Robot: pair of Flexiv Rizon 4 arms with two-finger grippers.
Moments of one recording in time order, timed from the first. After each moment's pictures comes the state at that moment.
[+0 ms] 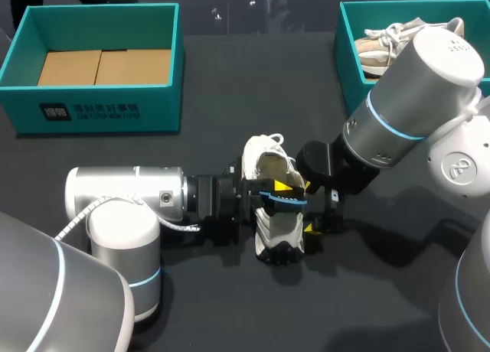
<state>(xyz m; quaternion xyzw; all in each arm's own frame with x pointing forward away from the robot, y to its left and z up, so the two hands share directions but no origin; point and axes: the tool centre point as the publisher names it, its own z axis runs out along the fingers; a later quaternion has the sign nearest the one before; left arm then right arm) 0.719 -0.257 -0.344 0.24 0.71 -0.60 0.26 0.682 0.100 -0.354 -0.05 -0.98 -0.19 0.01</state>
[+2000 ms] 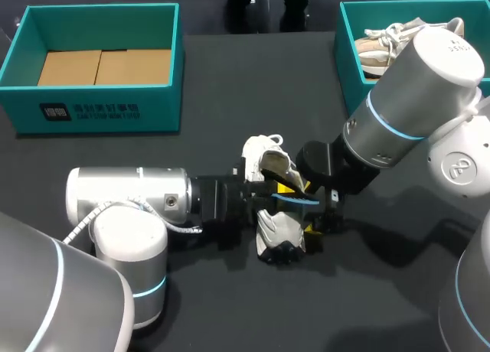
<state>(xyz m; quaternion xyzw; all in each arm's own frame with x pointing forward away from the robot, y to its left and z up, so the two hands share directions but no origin) 0.719 -0.260 -0.349 0.26 0.73 -0.56 0.29 0.682 0.100 -0.354 -0.05 -0.98 -0.19 0.01</state>
